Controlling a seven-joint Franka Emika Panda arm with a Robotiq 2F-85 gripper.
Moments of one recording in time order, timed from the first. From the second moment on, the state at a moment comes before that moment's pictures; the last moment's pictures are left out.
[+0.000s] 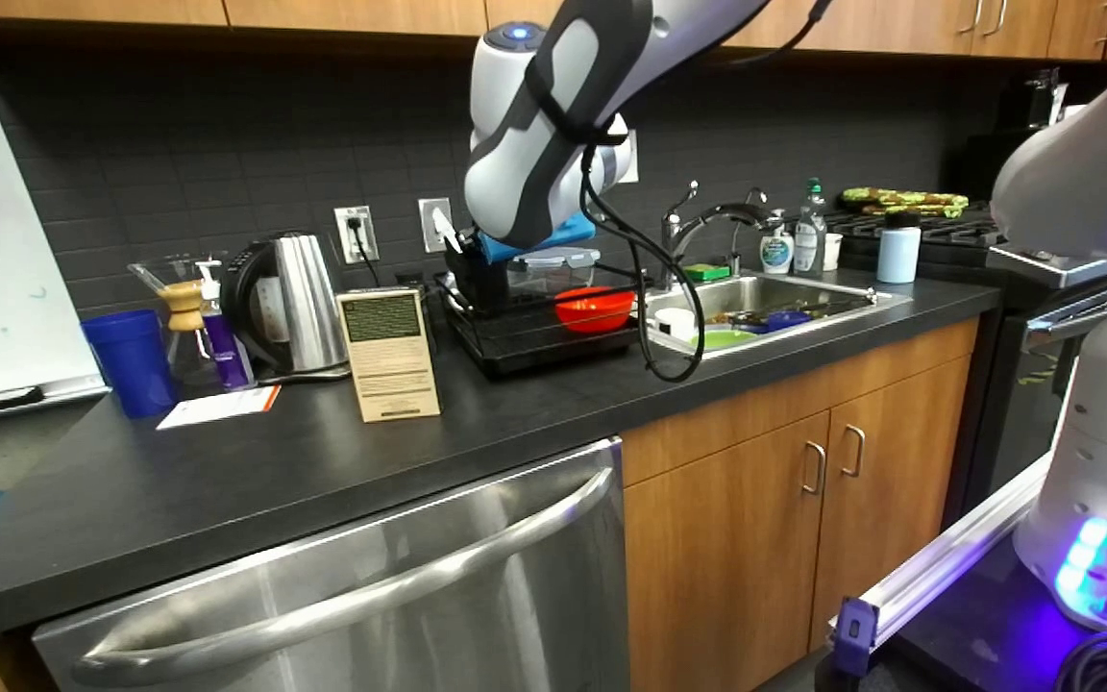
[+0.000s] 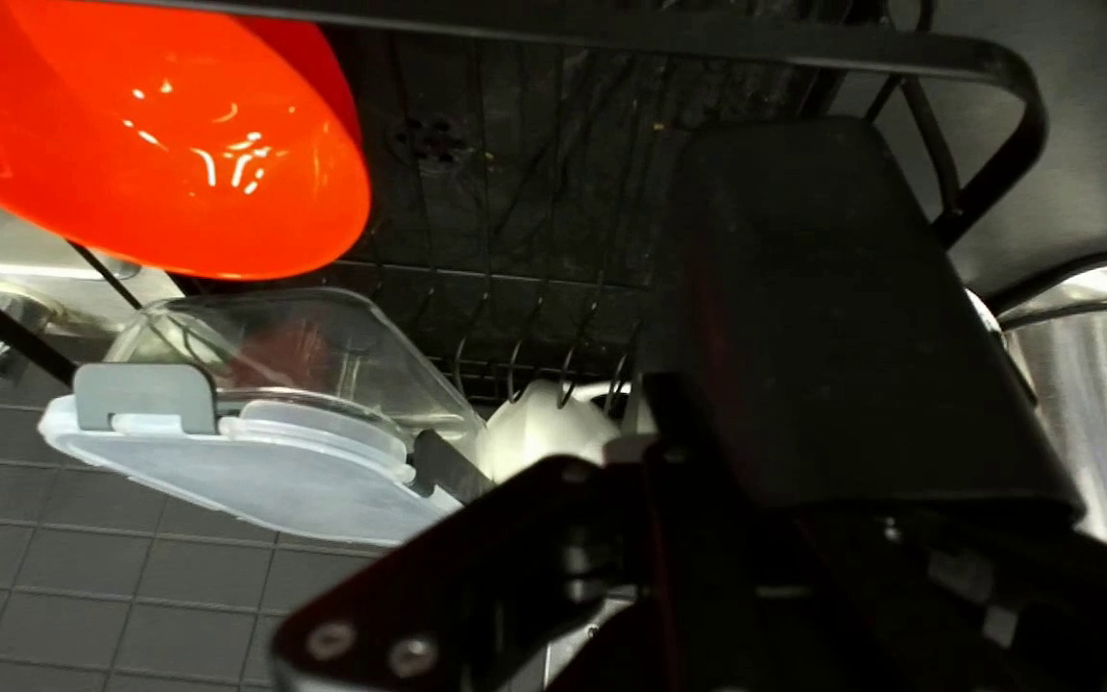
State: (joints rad) arm -1.35 -0.73 1.79 -2.12 0.43 2.85 0.42
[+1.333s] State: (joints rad) arm -1.47 -0.89 1.86 -1.97 0.43 2.73 0.46
